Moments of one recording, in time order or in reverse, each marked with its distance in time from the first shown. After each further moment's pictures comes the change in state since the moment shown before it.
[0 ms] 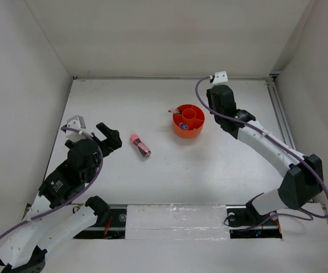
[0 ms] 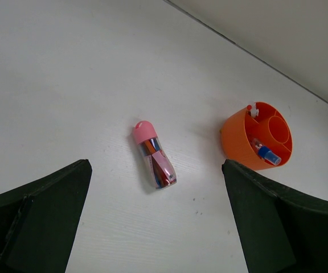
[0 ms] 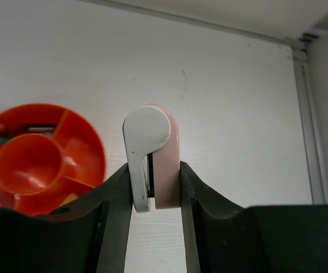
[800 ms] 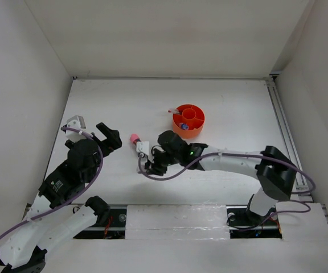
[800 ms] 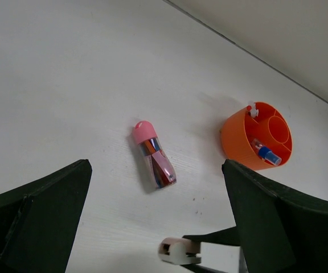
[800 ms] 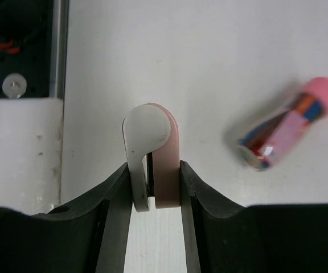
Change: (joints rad) left arm 0.000 0.000 0.000 0.000 0.000 0.000; right arm 0.520 0.257 -0.106 0.111 -0.935 -0.298
